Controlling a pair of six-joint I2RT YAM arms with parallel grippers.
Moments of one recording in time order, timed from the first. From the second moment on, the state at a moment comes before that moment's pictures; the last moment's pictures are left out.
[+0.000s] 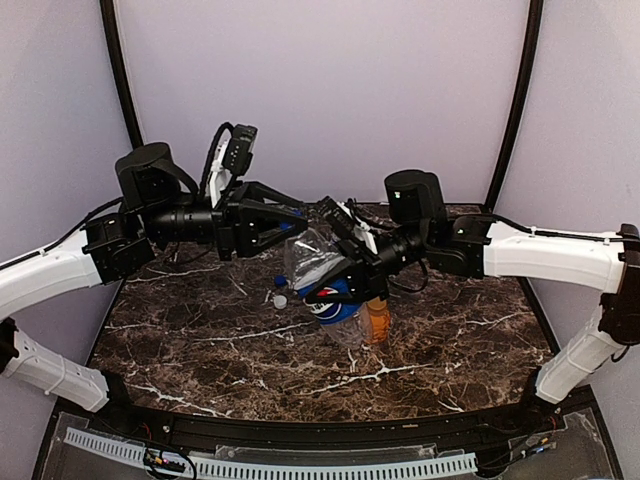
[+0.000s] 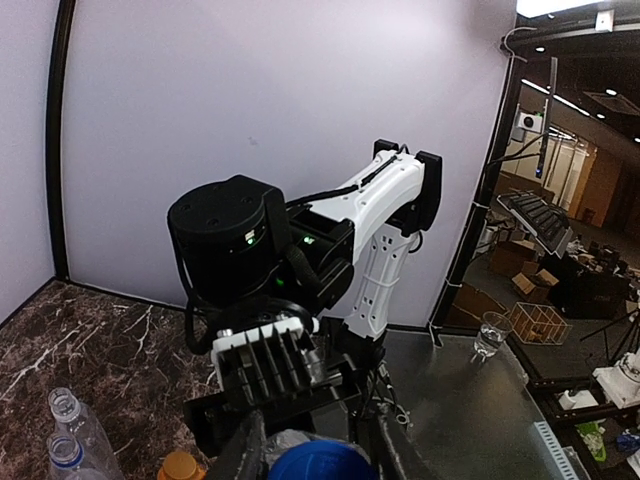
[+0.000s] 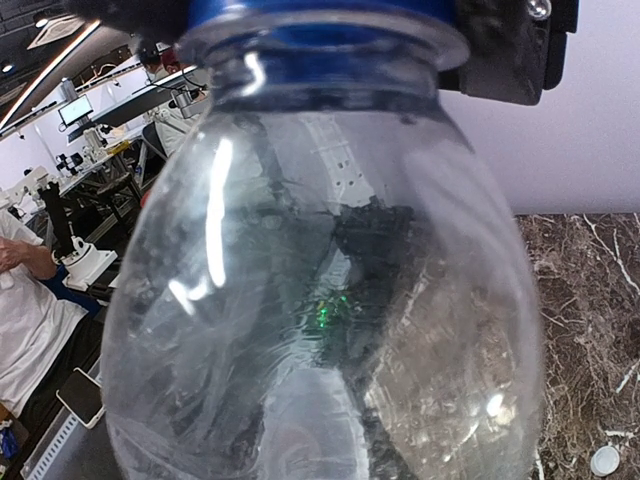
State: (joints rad) left arm -0.90 1.20 1.13 0.11 0.67 -0.22; right arm 0.96 1.51 1.20 -0.02 -1.04 -0.01
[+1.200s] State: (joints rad) left arm -0.89 1.20 1.13 0.12 0.48 -0.31; right arm 0.96 1.51 1.20 -0.02 -0.86 -0.01
